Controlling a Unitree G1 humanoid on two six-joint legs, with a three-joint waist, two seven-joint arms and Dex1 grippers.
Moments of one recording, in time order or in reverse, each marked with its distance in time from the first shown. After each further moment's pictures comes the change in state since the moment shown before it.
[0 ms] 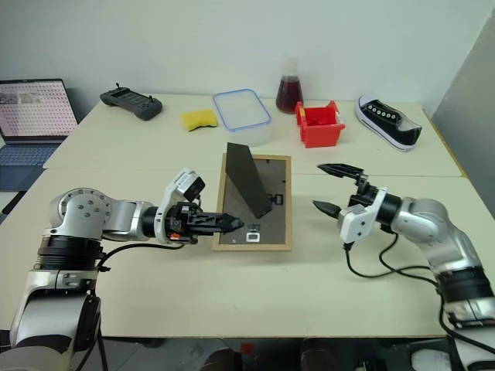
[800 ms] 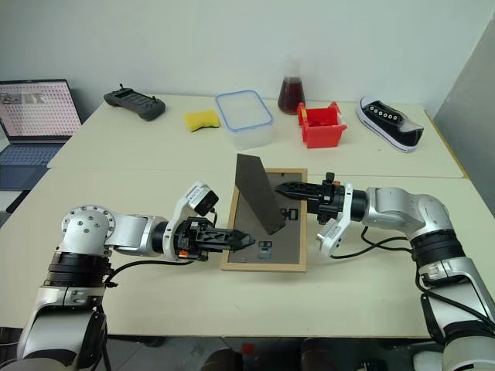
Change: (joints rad) left arm 0.109 -0.032 0.039 -0.100 -0.337 -0.005 0.298; right arm -0.213 0.036 0.115 0.210 -0.370 -0.298 -0.362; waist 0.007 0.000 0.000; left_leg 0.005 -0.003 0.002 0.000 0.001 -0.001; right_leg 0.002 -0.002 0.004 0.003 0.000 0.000
